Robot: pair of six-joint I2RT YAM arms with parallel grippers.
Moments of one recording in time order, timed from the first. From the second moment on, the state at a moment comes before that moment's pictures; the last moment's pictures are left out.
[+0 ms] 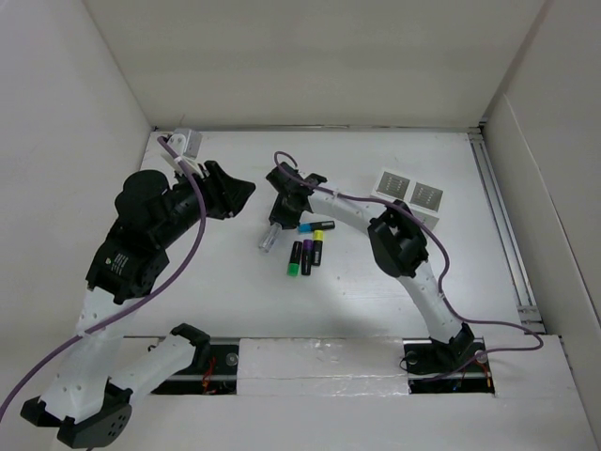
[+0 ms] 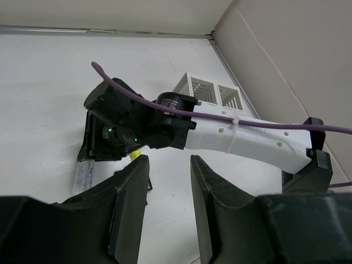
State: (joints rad) left arm -0.45 0.86 1.33 -0.63 0.15 -0.45; right arm 0.79 2.38 2.03 -0.71 0.09 1.08
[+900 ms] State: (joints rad) left arm -0.49 0.91 1.33 -0.52 0.03 -0.49; right arm 0.65 1.76 1.88 -0.56 0.18 0.83
